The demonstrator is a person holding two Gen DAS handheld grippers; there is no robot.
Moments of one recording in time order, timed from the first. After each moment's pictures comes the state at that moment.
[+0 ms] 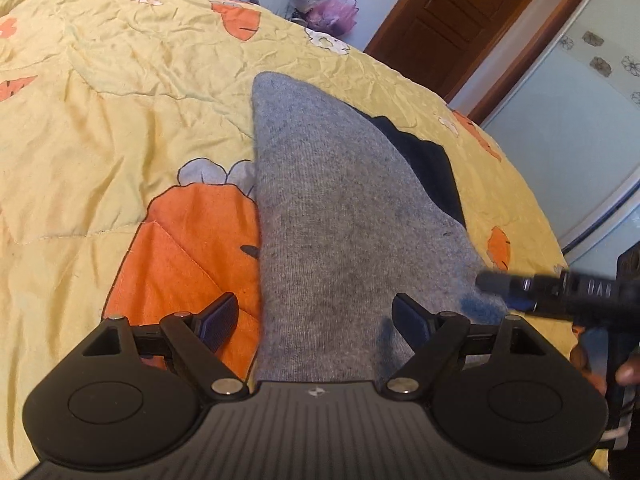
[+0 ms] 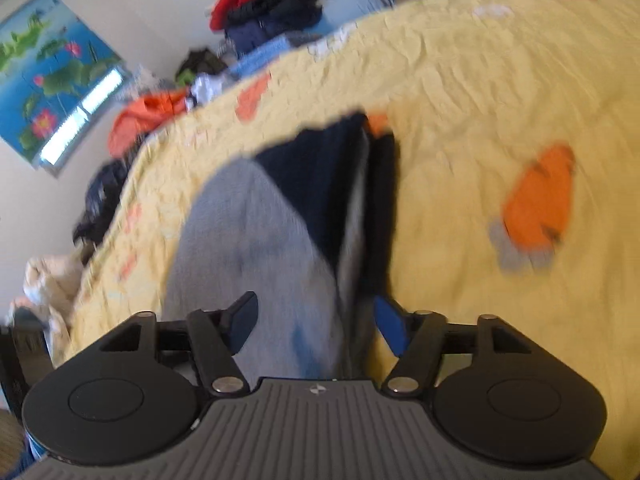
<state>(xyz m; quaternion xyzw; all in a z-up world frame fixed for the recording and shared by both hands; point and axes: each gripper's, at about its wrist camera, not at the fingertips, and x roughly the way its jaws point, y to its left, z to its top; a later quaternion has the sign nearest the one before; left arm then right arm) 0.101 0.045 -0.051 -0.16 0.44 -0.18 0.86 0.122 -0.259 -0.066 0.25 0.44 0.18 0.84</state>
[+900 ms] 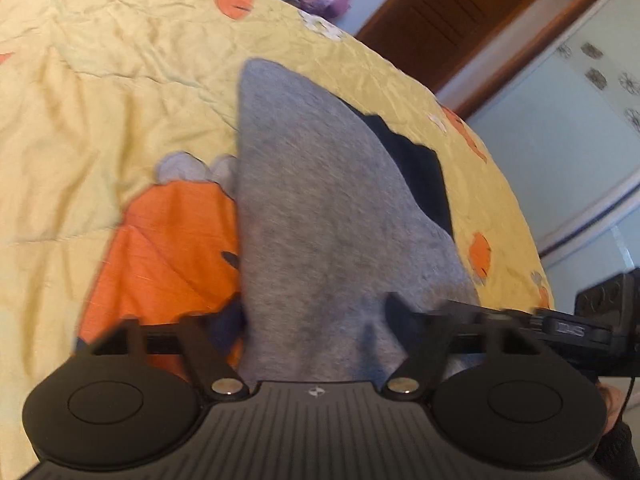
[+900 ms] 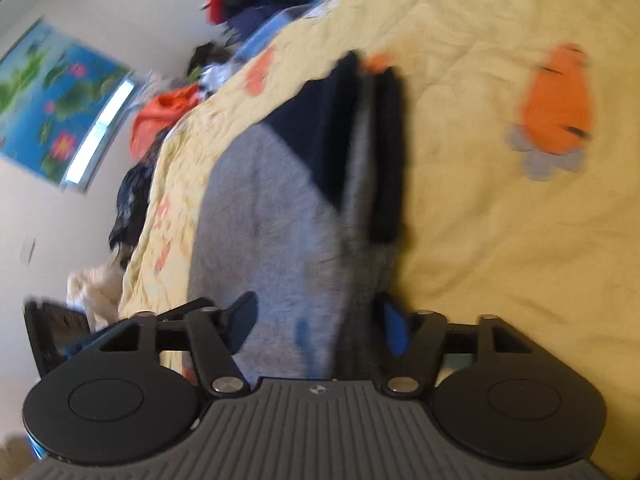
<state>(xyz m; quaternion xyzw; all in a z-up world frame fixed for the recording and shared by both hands) 0.129 0.046 -0.057 -0.20 0.47 -0.22 0.83 0.117 -0.254 -0.089 0.33 0.46 0.22 0.80</state>
